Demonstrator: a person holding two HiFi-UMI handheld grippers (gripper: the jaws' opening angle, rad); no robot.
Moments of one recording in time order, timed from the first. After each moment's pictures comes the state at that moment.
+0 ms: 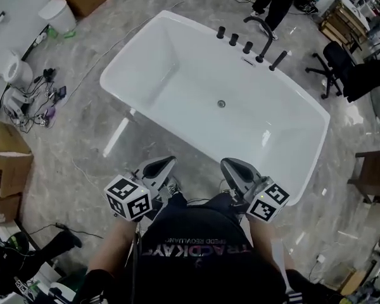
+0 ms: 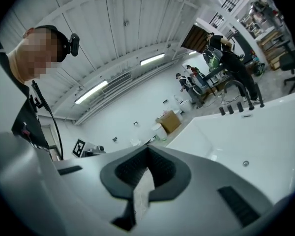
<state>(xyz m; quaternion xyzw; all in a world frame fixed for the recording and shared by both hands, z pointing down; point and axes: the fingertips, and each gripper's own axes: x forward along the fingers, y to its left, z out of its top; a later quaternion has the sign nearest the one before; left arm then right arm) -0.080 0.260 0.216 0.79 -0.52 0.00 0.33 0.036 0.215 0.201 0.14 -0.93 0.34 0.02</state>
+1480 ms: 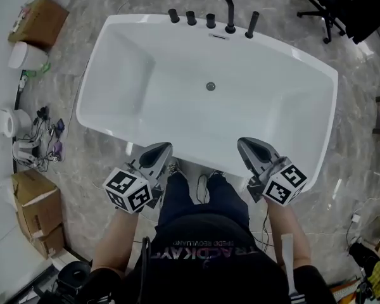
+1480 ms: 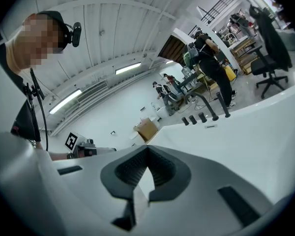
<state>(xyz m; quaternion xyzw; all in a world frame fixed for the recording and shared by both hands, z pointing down) -0.030 0.103 0.267 0.81 -0.46 0.14 0.33 0.142 0.068 0.276 0.26 -0.89 0.37 0.00</state>
